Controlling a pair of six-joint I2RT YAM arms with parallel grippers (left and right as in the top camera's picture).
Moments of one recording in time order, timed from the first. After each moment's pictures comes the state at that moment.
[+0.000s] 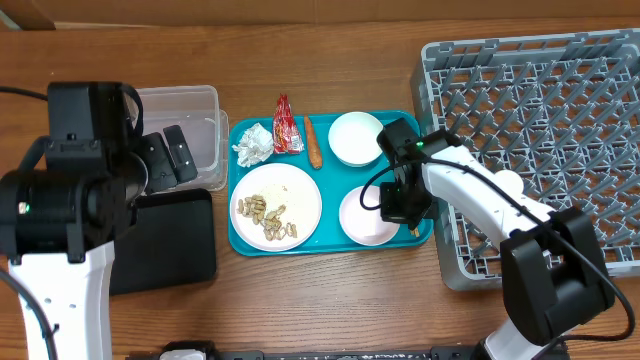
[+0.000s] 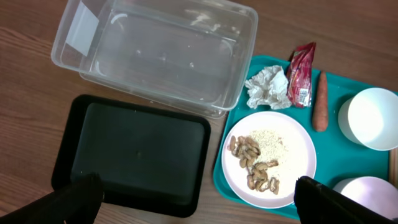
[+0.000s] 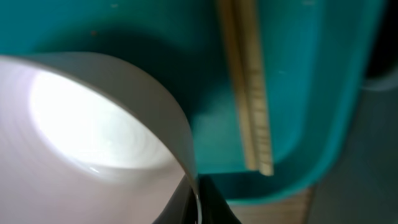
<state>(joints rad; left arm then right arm) 0.00 1.30 1.74 -1.45 -0.14 -0.32 0.45 1.80 1.22 -1.07 -0.07 0.49</state>
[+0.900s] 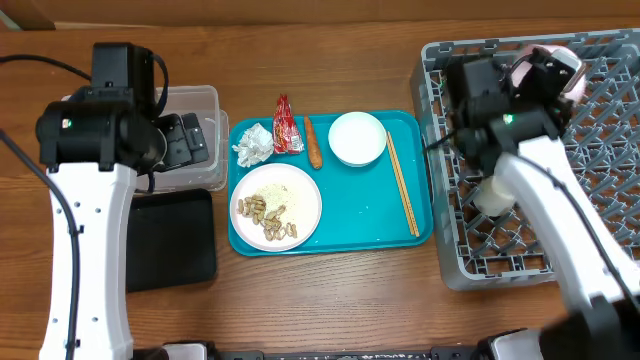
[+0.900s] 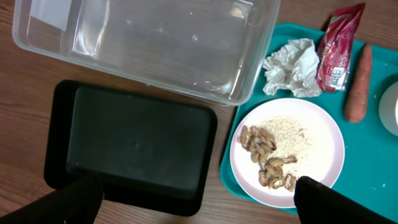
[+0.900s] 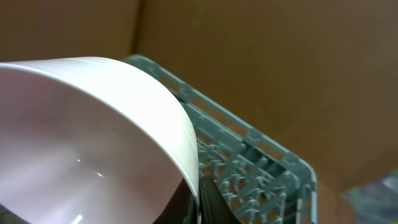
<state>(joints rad) 0.00 1.51 1.74 -1.45 -0.15 -0.32 0.23 1.62 1.44 -1.00 1.25 0.76</state>
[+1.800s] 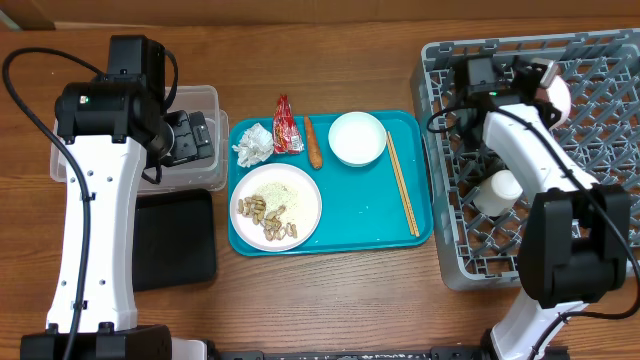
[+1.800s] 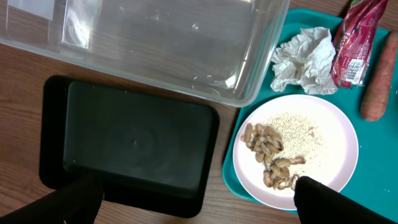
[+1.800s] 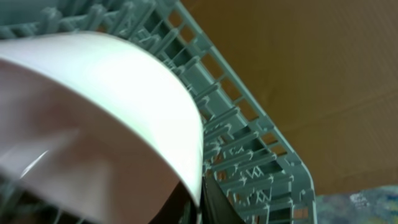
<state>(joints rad) 0.00 1.59 1.74 -1.45 -0.15 -0.32 0.13 1.92 1.42 -0.81 1.20 0.49</state>
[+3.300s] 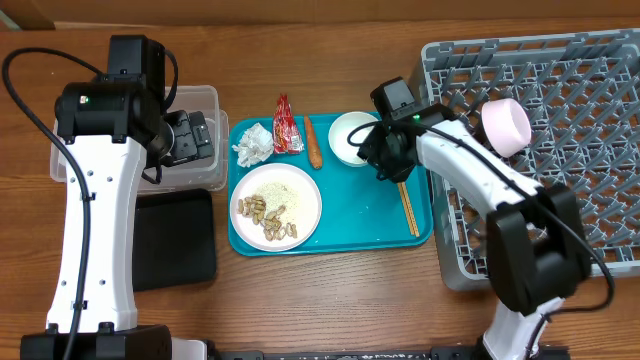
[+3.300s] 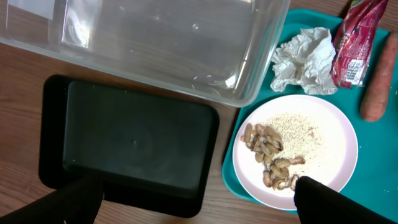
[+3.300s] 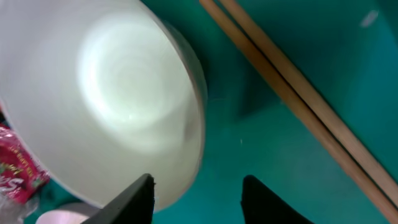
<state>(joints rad) 0.00 1.59 1.74 -1.45 -0.15 -0.32 0.41 1.96 1.41 -0.74 -0.13 1.04</state>
